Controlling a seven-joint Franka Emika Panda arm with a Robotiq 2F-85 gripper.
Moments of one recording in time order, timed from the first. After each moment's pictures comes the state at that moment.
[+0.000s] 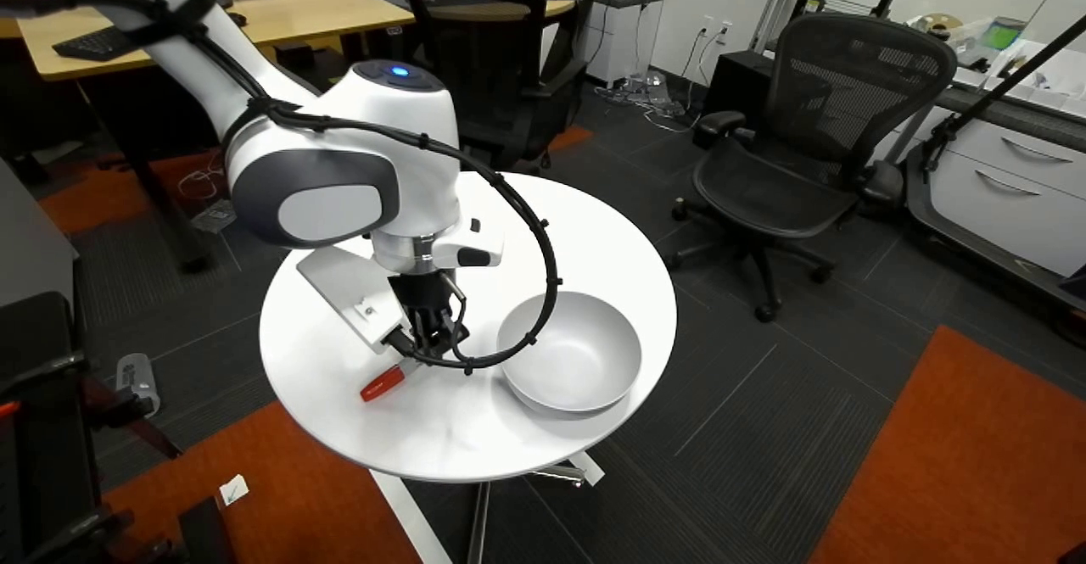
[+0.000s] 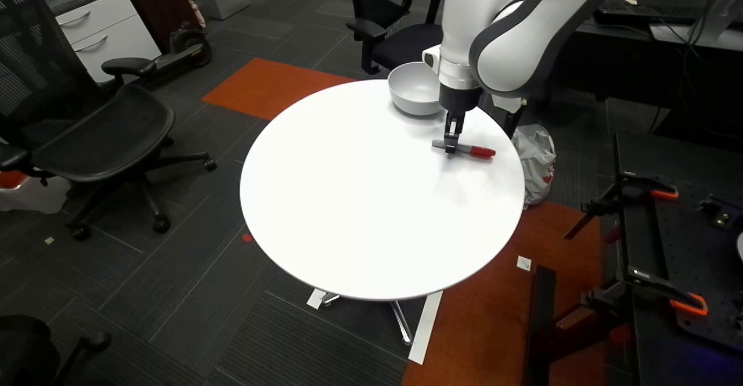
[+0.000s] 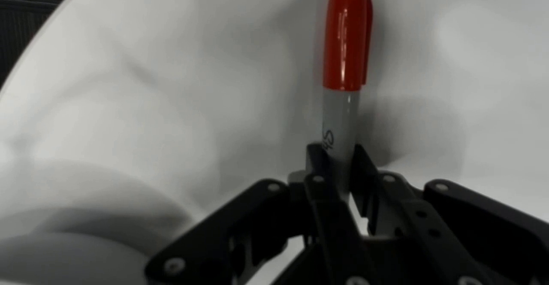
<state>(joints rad) -0.17 0.55 -0.04 -2.20 -0.02 2.72 -0.29</state>
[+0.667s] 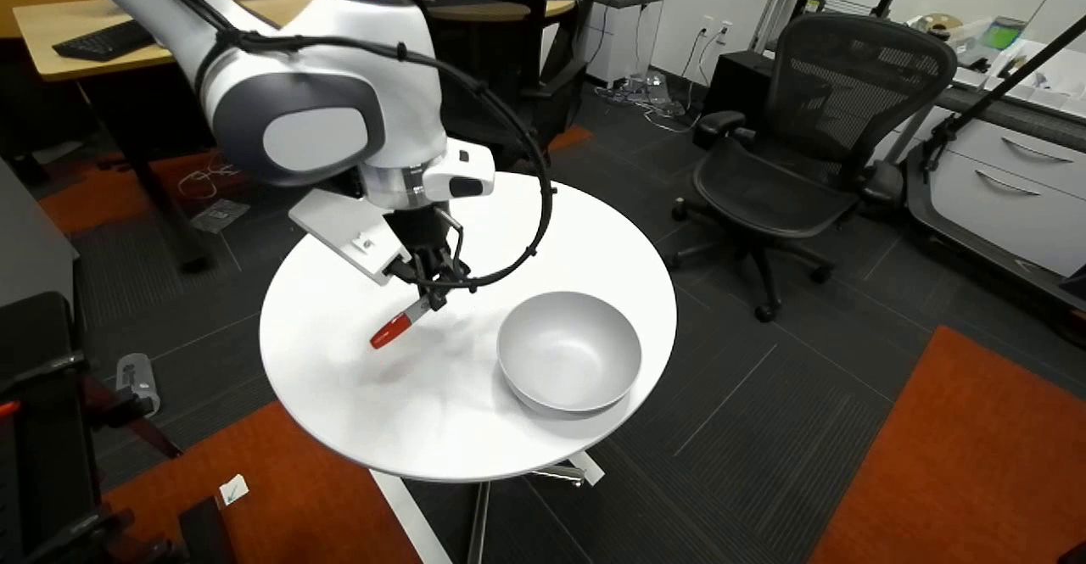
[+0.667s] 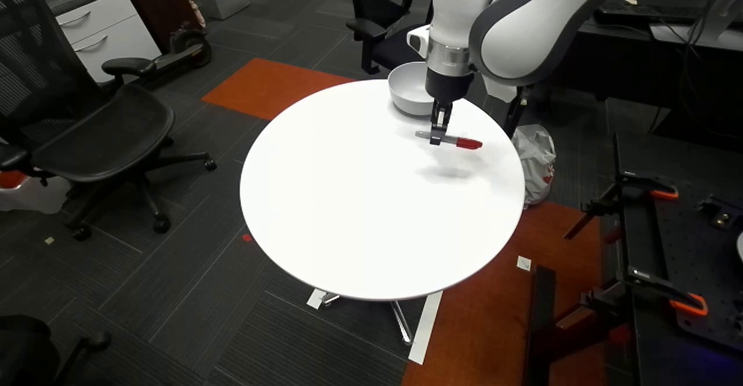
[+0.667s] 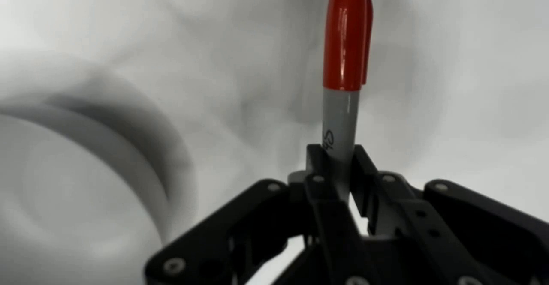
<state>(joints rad) -0.12 0.45 -0.02 -2.21 -0.04 2.72 -0.28</state>
